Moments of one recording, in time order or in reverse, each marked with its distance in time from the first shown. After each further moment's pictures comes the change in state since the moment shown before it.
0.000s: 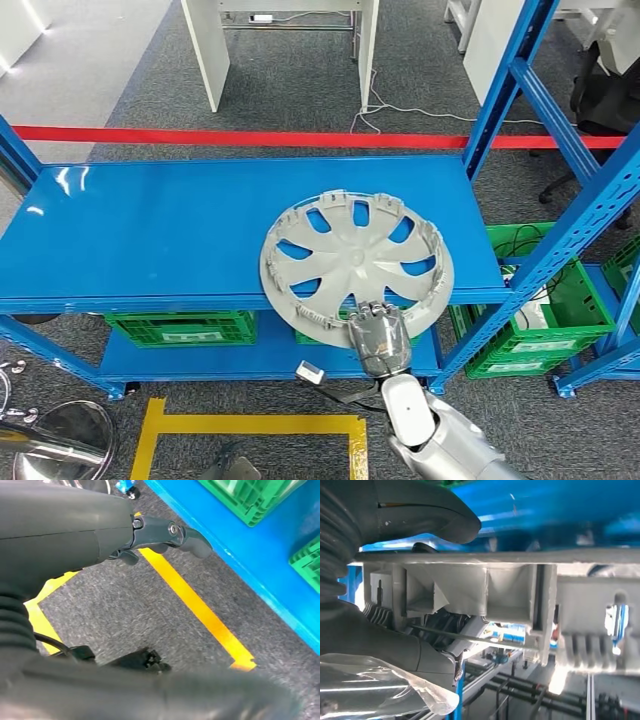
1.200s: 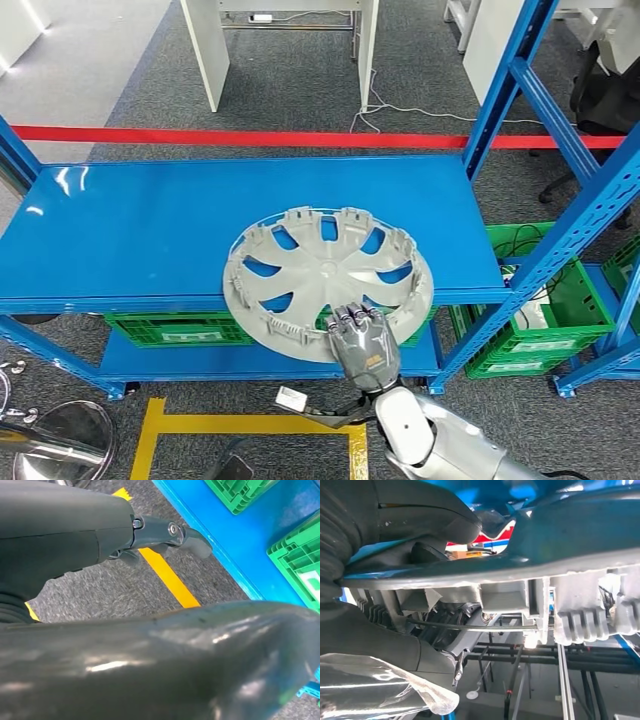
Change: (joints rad) left arm 0.002 -0.022 0.040 0.031 0.112 -0.071 -0.150; right arm -0.059 -0.097 0.229 -0.226 -0.001 -0.055 0.104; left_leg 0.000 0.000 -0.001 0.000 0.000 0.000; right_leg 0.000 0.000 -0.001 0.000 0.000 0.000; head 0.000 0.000
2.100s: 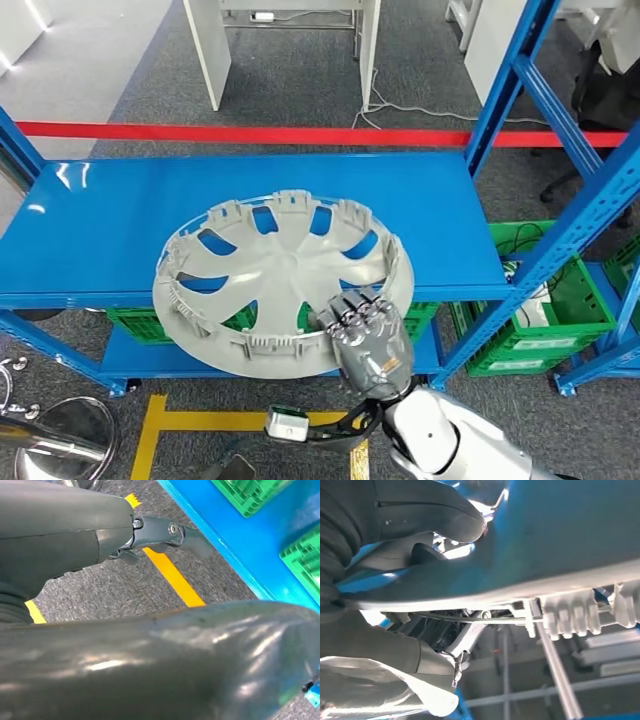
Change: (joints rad) left arm -0.020 -0.005 -0.032 0.035 0.011 0.035 0.016; right arm 0.034 -0.071 -0.093 -0.387 -0.004 -0.001 -0.169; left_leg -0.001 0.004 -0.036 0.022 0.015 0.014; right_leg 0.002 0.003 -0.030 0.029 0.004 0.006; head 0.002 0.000
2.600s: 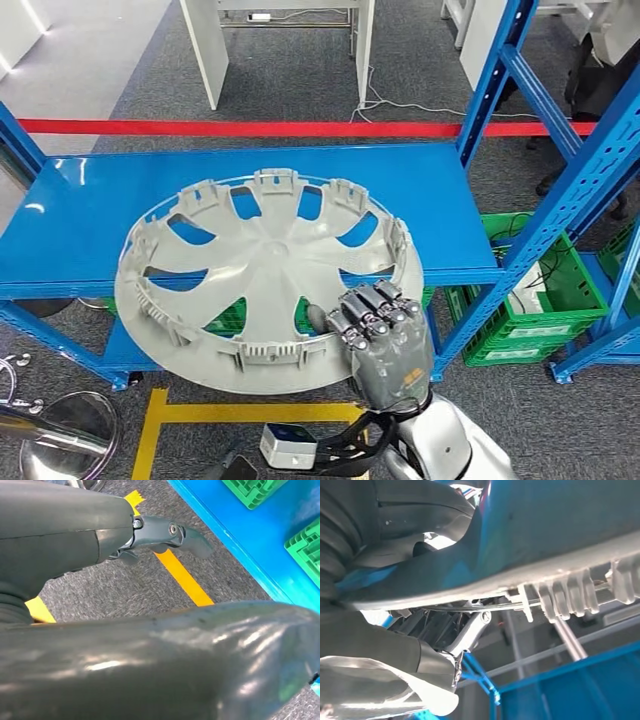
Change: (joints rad) left arm -0.008 0.006 -0.021 0.000 0.008 0.011 0.006; right arm 0.192 0.143 -0.259 -0.203 0.001 0.000 -0.334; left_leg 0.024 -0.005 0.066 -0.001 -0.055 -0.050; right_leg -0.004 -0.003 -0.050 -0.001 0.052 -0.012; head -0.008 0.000
